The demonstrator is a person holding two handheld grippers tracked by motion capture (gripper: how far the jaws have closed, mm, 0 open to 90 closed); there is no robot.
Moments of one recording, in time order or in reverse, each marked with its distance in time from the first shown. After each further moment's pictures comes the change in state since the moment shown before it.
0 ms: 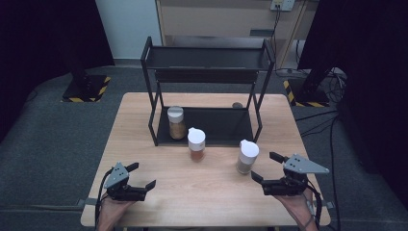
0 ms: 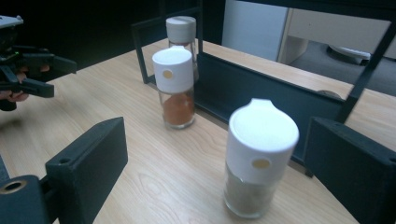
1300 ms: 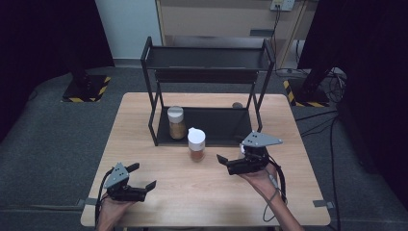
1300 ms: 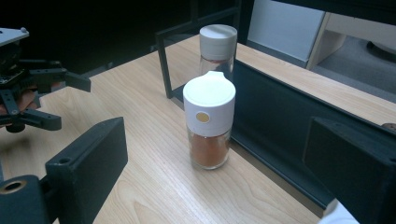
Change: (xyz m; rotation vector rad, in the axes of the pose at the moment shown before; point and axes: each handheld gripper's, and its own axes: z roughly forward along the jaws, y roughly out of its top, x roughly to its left) left arm 0.002 0.000 0.000 0.001 -0.016 -0.003; right arm 0.013 0.059 0.091 0.074 0.092 -0.028
